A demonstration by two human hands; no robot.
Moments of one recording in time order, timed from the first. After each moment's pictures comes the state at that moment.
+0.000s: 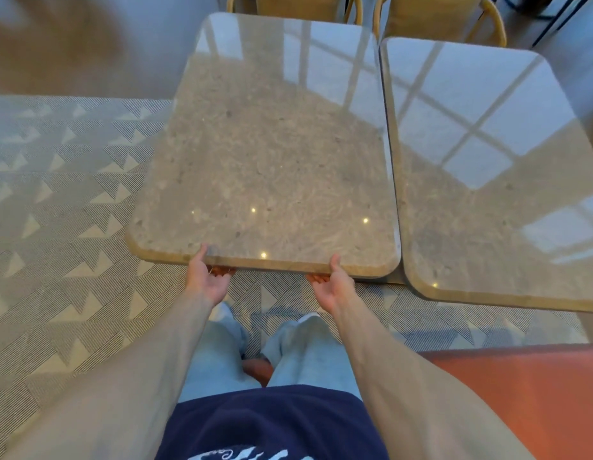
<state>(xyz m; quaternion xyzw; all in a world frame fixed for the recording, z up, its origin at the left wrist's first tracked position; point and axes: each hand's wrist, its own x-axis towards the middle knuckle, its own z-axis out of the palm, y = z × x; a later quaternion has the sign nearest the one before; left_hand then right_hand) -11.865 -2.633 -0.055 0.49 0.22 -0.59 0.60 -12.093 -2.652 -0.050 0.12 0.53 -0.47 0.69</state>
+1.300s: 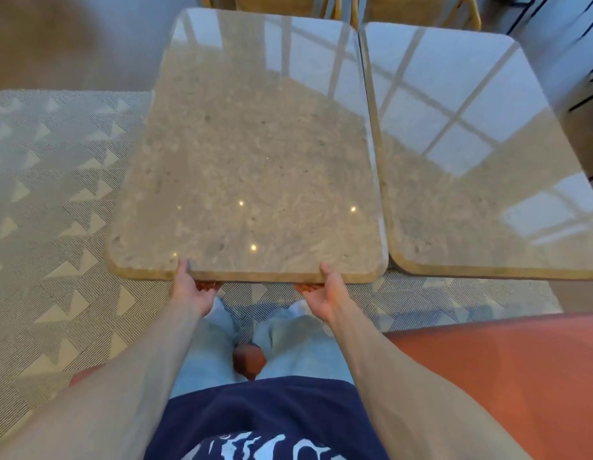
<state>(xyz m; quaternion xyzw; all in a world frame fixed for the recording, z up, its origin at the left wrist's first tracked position) -11.871 -2.591 -0.069 0.54 0.25 -0.57 0.57 -12.111 -2.605 -0.050 0.11 0.55 -0.41 0.72</state>
